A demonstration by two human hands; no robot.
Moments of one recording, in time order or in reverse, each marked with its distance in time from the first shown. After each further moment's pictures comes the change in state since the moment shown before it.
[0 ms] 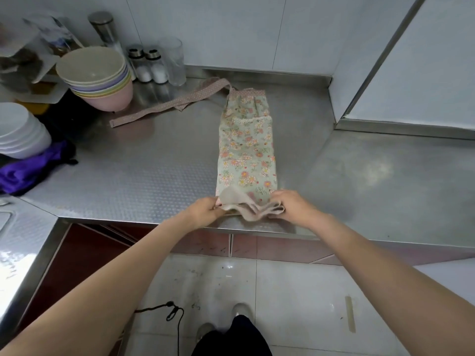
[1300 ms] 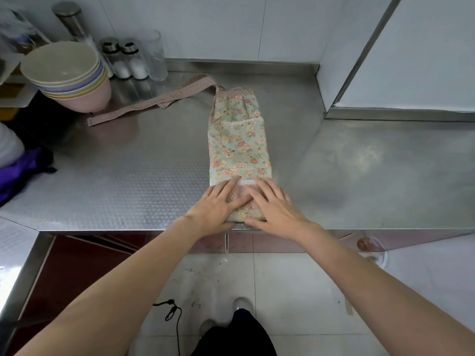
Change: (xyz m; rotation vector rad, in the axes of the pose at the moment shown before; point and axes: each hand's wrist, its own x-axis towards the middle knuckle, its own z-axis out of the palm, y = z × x) left_hand 0.022 0.014 0.018 1.005 -0.047 0.416; right_hand -0.018 -0.029 0.021 -0.234 0.158 -0.039
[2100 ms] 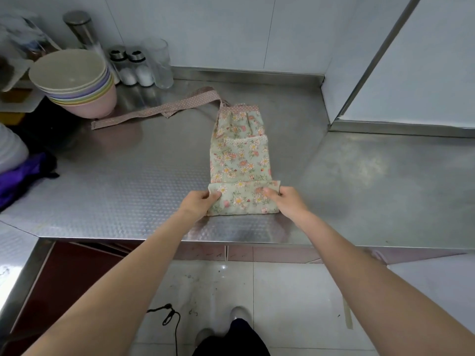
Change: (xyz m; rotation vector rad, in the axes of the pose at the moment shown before) left_hand 0.011 -0.036 0.000 -1.538 0.178 -0.746; right_hand 0.042 0.022 -0.021 0.835 0.059 0.529
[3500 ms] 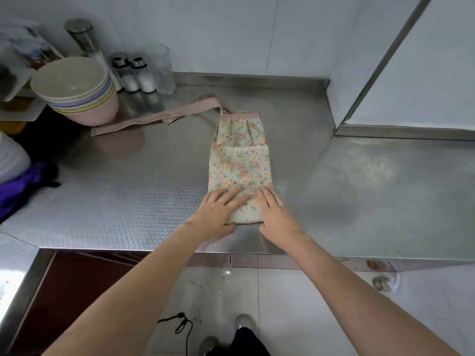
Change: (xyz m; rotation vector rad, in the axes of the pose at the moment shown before) left_hand 0.007 0.003 0.014 1.275 -0.103 0.640; right_hand -0.004 0.005 0.030 -0.899 -0.027 -0.420
